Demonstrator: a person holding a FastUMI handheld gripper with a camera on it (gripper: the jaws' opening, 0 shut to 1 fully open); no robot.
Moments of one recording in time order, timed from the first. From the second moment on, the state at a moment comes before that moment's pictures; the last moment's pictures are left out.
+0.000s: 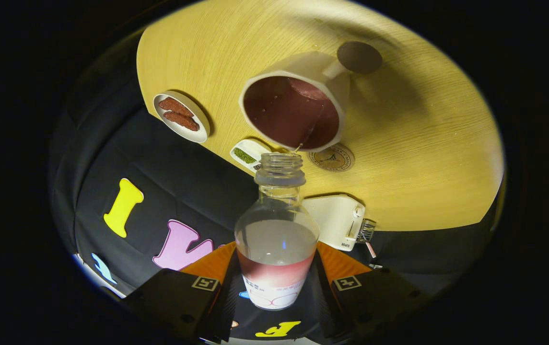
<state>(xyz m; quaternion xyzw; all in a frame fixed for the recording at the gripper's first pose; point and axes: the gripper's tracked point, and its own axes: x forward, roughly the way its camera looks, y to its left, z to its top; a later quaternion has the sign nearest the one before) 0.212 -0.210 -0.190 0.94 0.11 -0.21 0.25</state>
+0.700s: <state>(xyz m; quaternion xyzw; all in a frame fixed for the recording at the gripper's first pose) 0.214 -0.203 -0.203 0.93 0.10 -0.22 0.27</state>
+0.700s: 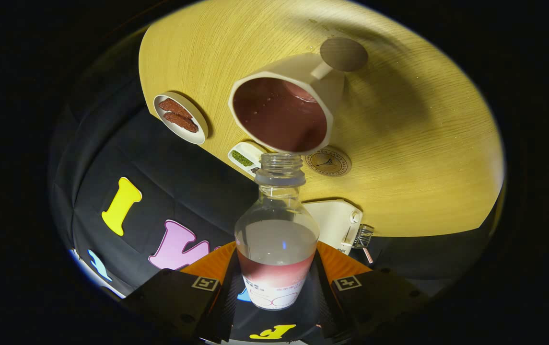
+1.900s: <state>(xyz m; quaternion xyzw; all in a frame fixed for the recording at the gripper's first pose) 0.178 -0.127 -0.191 0.45 0.12 -0.21 0.86</state>
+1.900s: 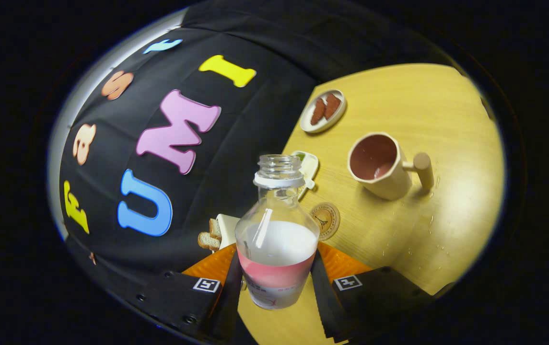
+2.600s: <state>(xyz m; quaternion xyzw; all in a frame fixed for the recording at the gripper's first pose) 0.256 -0.117 -0.209 -0.06 0.14 -0.17 0.97</state>
